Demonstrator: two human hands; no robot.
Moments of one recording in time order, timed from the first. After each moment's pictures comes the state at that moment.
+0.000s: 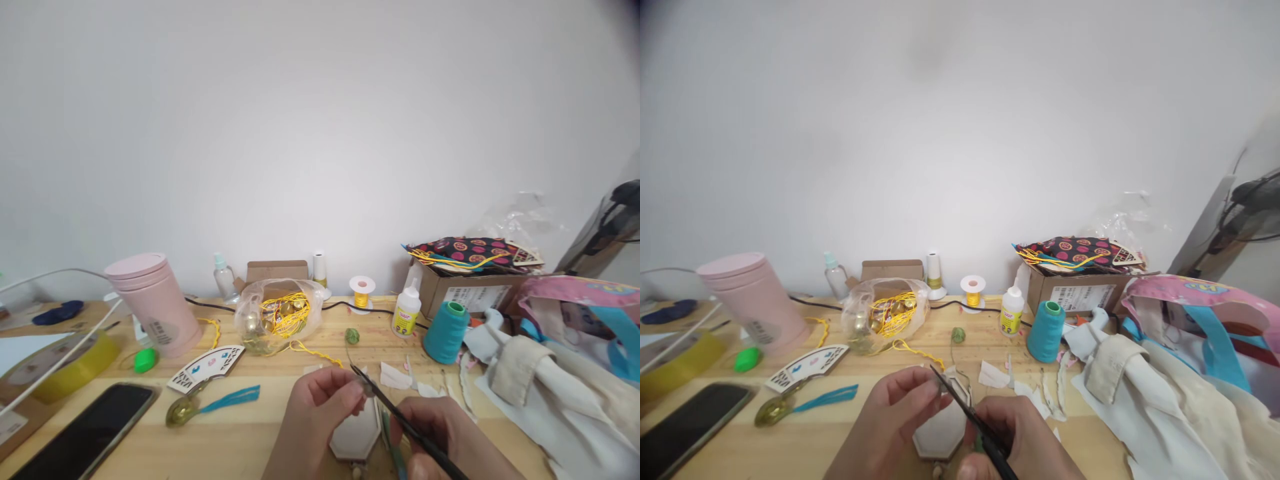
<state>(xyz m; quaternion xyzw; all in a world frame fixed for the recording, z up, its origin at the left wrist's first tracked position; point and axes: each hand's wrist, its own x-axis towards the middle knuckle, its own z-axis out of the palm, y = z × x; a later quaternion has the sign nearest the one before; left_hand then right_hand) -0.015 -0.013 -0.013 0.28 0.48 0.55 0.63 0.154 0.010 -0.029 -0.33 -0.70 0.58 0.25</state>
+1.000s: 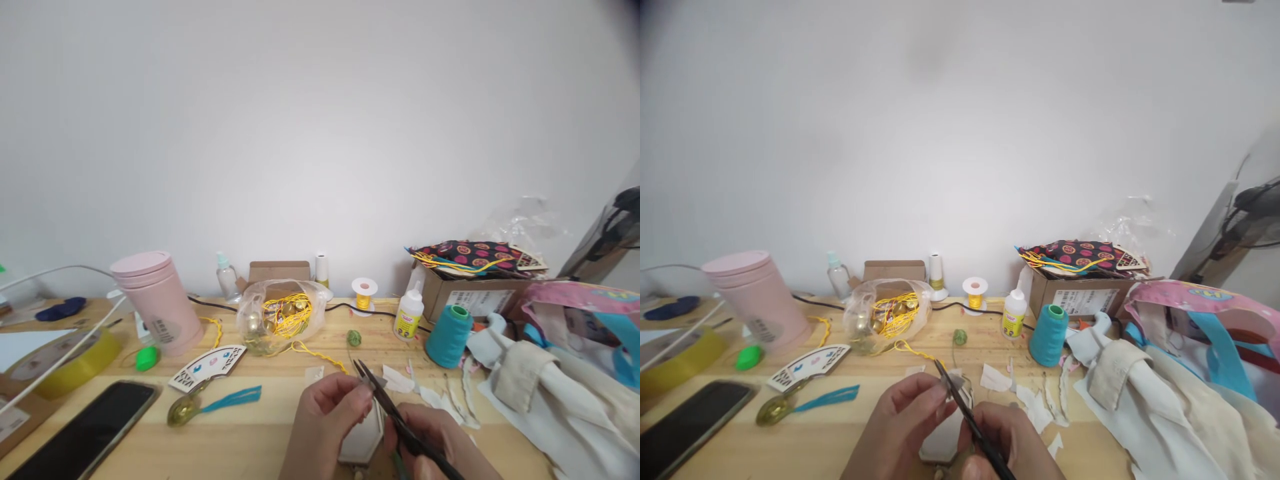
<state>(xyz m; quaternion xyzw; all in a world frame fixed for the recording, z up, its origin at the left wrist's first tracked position) -0.006 -0.012 -0.022 0.27 0.45 0.59 0.61 0.141 0.006 -0.040 -0.32 -0.69 0.58 0.29</state>
